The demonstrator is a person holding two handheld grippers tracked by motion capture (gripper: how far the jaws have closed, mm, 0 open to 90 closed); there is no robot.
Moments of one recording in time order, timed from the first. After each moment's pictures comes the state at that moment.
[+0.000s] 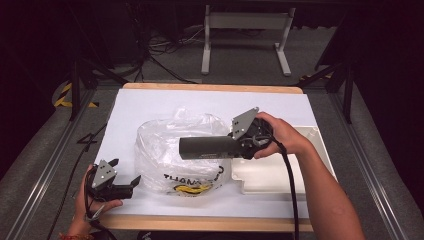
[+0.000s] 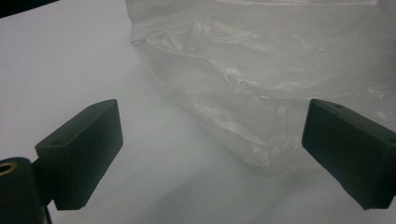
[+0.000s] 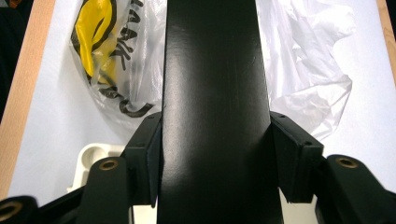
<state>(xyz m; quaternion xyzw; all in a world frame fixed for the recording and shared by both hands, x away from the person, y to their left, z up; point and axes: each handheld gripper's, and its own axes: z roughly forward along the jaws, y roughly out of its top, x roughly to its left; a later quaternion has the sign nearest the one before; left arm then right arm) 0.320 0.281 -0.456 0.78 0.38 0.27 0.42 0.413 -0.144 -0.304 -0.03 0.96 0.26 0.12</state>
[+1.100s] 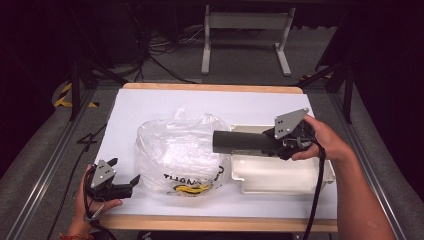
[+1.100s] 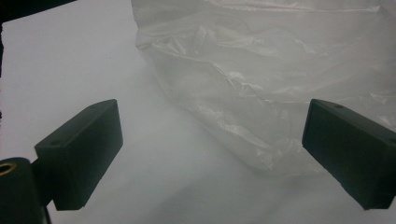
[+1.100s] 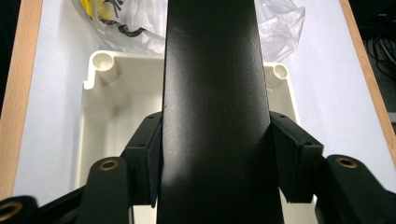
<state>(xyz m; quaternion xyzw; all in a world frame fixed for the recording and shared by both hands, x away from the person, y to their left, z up) 0.319 0.282 -0.455 0.77 0.39 0.27 0.42 0.397 -0.235 -0.292 0.01 0.95 0.28 0.15</state>
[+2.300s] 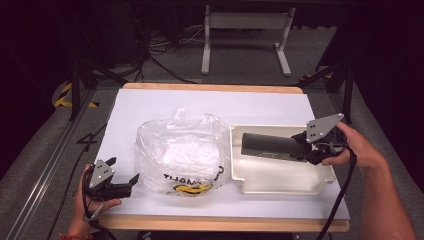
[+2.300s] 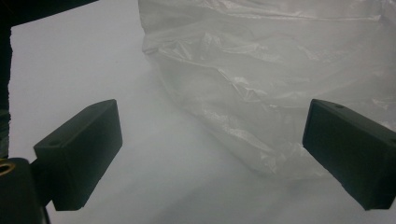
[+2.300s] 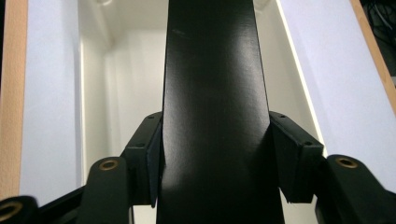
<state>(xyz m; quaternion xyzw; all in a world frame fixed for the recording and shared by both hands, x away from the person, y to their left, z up) 0.319 0.284 -0.453 0.77 0.39 0.28 0.43 0.387 -0.311 -0.301 0.06 0.95 0.26 0.15</state>
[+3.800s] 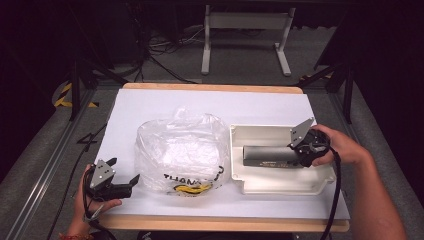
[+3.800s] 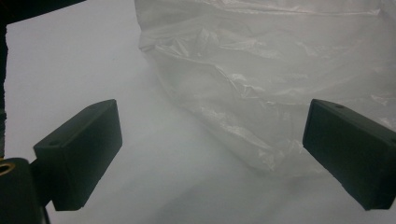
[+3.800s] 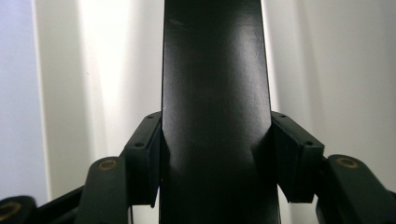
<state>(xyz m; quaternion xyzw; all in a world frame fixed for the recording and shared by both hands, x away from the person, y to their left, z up) 0.319 0.283 -0.454 0.77 0.39 0.27 0.42 0.421 -0.305 -0.353 0.06 0.98 0.15 0.08</state>
